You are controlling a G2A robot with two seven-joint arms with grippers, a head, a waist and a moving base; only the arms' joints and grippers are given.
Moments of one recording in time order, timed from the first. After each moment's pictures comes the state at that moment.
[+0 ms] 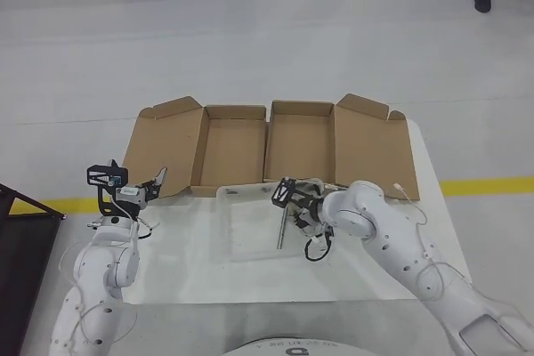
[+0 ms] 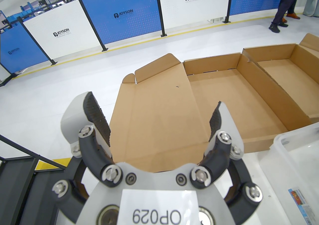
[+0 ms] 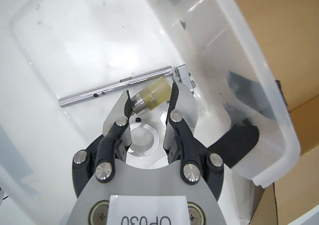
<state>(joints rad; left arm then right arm) 1.73 -1.15 -1.60 -1.80 1.33 0.00 0.00 -1.16 -1.14 0.90 -1.62 -1.03 -0.41 0.98</state>
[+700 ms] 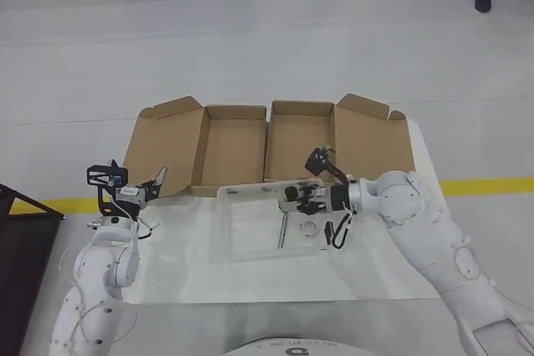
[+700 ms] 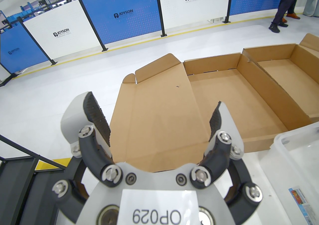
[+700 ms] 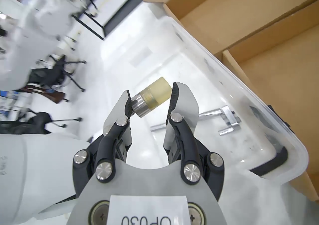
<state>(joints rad) 1.73 -1.15 -1.60 -1.80 1.33 0.00 0.00 -1.18 -1.10 1.12 -1.50 -0.10 -0.63 1.04</state>
